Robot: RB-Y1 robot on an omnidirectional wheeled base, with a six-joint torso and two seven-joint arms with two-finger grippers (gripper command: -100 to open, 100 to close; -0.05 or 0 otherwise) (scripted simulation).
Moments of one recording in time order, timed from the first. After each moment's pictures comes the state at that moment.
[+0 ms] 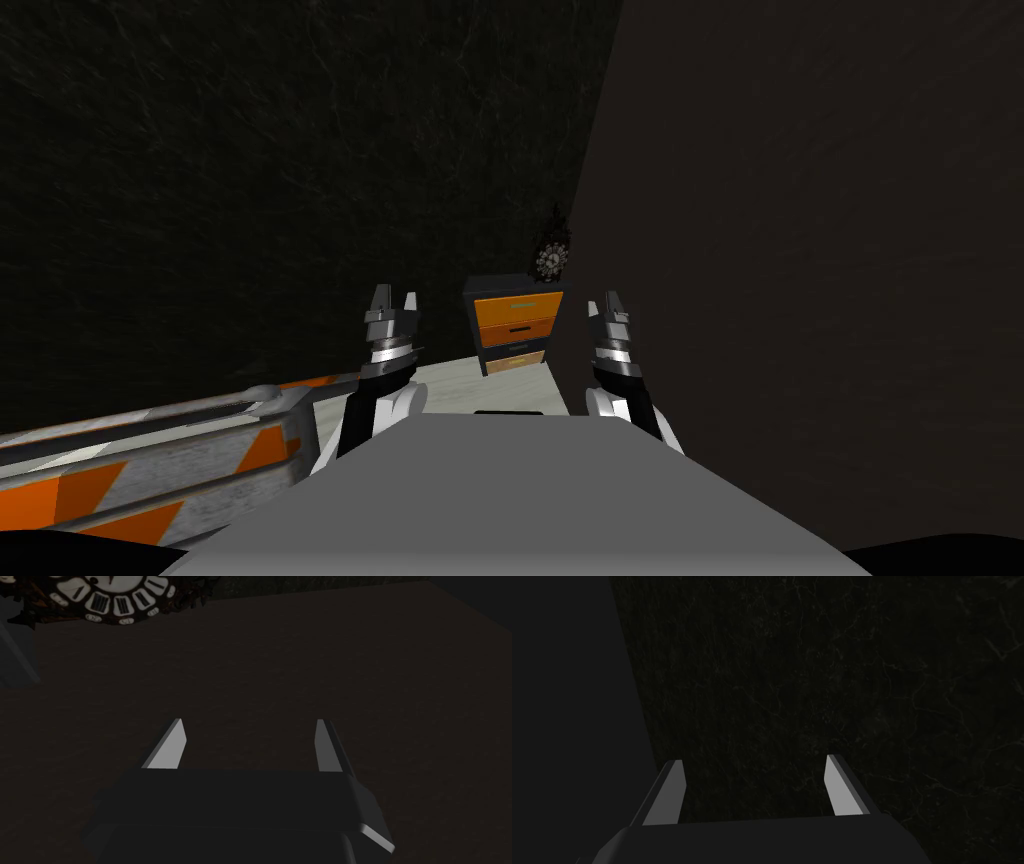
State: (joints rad) left arm 0.49 0.01 0.07 -2.28 0.12 -0.54 -0.05; right arm 0.52 0.05 0.02 -2.32 0.12 -0.37 -0.07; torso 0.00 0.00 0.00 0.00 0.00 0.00
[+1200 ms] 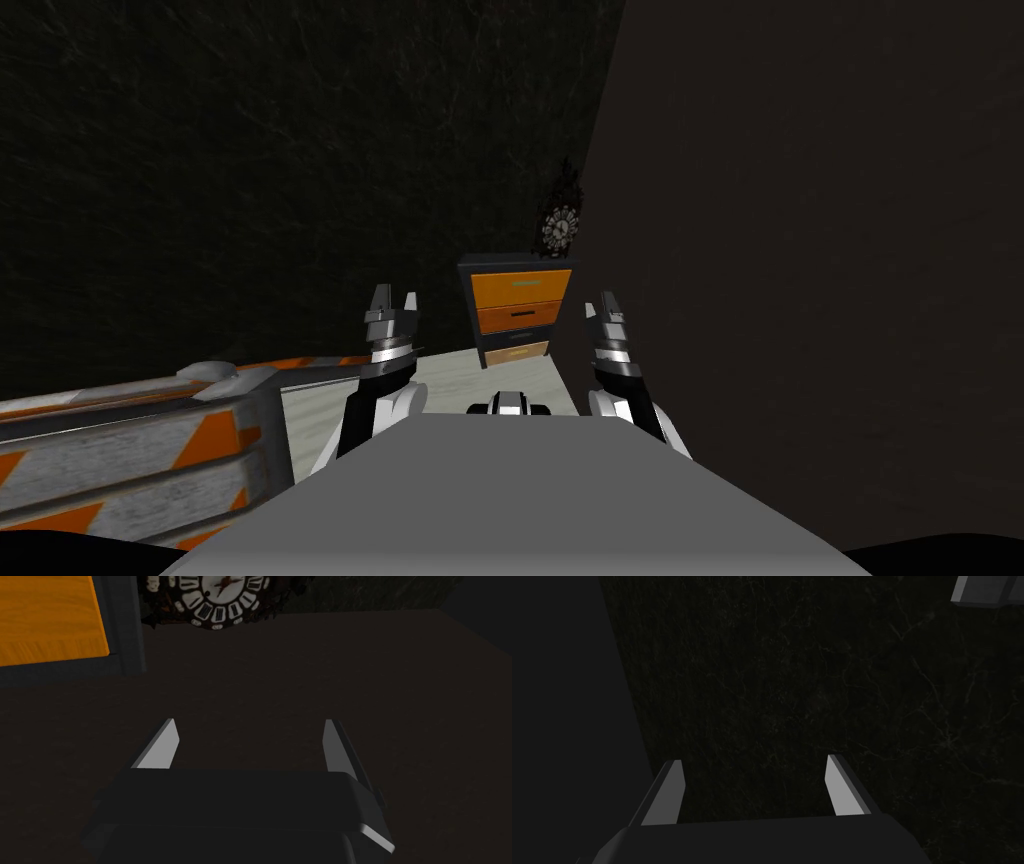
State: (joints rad) left arm 0.49 0.01 0.07 -2.28 0.12 -0.54 -0.05; right arm 0.52 -0.01 0.02 -2.32 0.13 -0.35 -0.06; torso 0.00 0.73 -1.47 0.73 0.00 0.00
